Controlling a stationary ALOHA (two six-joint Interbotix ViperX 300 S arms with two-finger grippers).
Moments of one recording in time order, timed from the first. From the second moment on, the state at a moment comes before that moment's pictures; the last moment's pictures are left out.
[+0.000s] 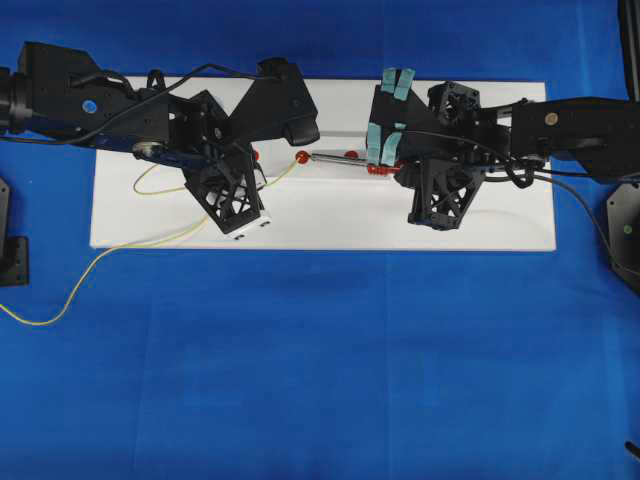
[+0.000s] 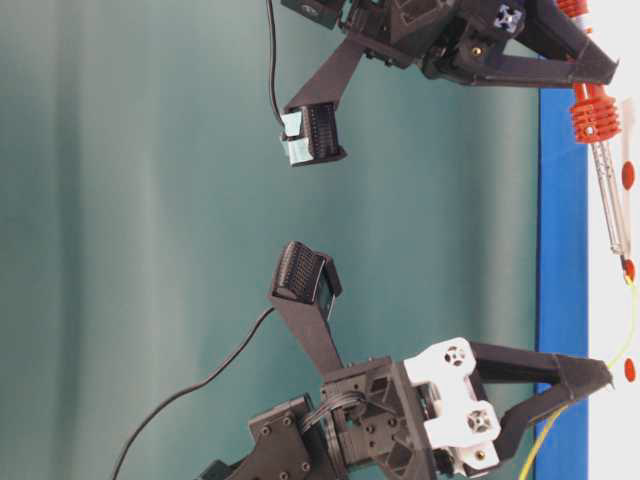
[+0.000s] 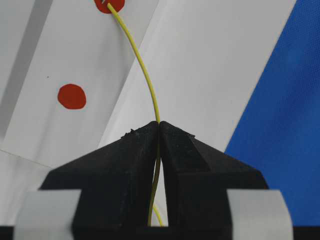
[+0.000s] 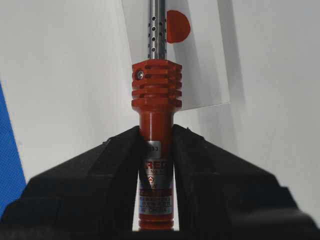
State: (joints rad) left arm 0.11 0.05 0.48 0.00 0.55 -0.31; right arm -0.15 -0.07 0.69 -0.13 0.43 0.29
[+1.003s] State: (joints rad) left arm 0.10 -0.23 0.61 0.00 0.55 -0.32; right arm -0.15 -0.07 0.69 -0.13 0.43 0.29
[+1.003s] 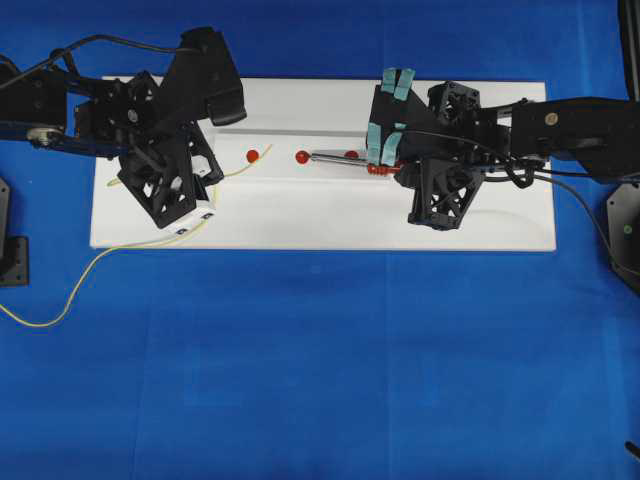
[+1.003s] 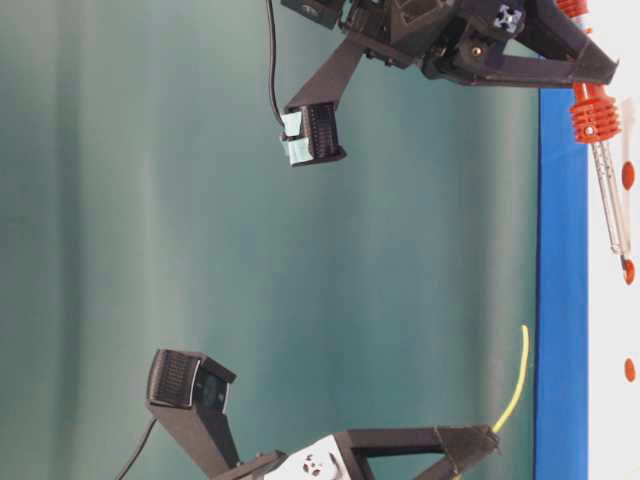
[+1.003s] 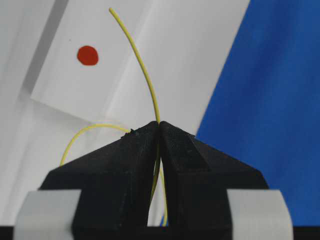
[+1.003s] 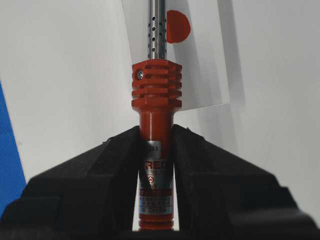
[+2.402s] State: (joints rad) left arm 0.08 0.07 0.37 0.00 0.52 -0.32; right arm -0.16 -0.44 0.92 -0.14 0.44 0.32
